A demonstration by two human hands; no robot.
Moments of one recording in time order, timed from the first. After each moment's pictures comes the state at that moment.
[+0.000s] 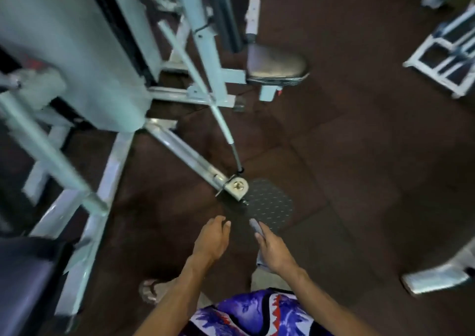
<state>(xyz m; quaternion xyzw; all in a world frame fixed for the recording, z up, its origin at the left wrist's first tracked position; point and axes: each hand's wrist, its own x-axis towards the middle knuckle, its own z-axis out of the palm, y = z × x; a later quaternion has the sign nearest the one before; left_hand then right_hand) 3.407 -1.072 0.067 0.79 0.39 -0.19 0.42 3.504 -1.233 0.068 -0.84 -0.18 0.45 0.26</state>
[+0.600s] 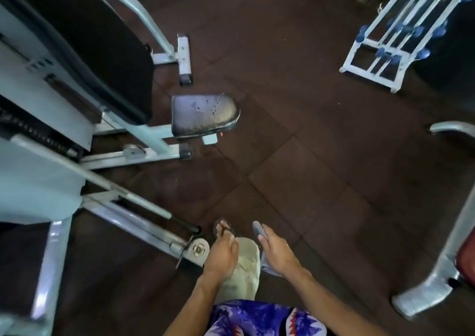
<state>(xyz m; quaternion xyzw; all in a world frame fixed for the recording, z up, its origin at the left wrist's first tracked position) 3.736 -1.110 0.059 0.82 0.30 -0.20 0.44 3.818 -1.263 0.065 -0.86 -0.10 0.40 0.31</state>
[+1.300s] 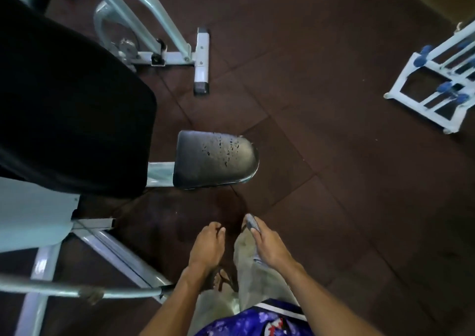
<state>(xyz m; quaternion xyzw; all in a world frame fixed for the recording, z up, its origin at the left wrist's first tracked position) 4.033 -0.908 0.041 0.79 0.40 -0.17 0.42 4.137 -1.062 0.024 -0.84 -0.17 0.44 0.27</state>
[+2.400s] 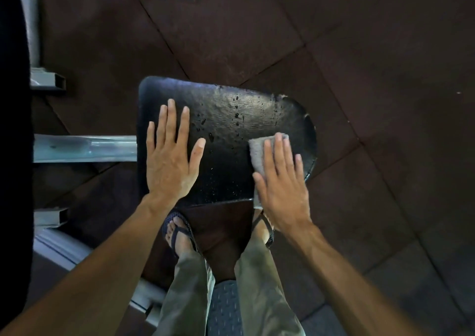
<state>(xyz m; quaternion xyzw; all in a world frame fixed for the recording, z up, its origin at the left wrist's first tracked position) 4.189 -0.676 -0.245 0.95 0.28 -0.04 0.11 4.274 -0.896 -0.219 -0.92 -0.34 0.17 0.02</state>
